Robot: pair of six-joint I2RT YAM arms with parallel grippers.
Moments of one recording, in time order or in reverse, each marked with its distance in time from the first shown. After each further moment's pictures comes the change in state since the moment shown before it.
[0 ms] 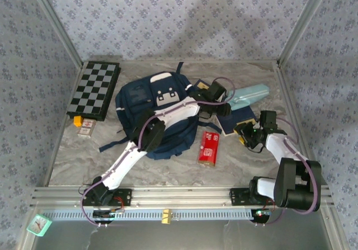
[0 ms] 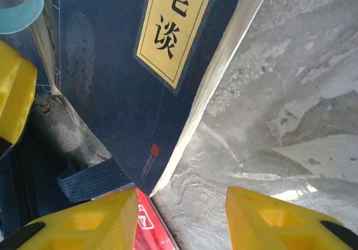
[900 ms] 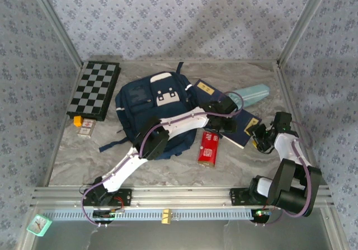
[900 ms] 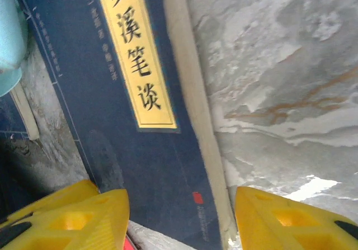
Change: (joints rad) left arm -0.135 -0.069 -0.084 -0.152 -0.003 -0.217; right arm -0.216 -0.035 0.050 -0.181 0.042 -0.145
